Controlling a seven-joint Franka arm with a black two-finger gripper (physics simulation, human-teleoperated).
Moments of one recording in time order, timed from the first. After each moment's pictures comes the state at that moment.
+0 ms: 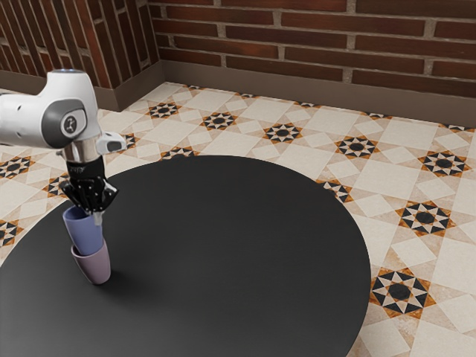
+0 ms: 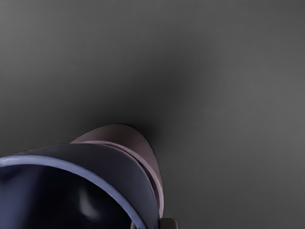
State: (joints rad) arm 0.75 -0.03 -0.52 -2.14 0.01 1.92 -0.05
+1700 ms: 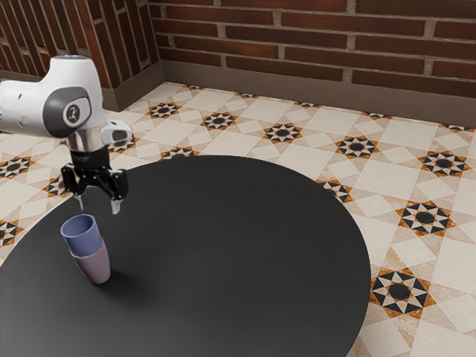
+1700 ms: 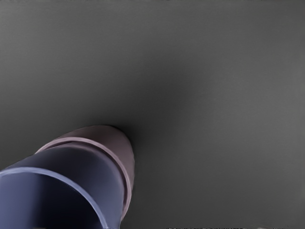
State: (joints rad) arm 0.56 -0.09 -0.39 -2.10 -0.01 1.87 -0.05
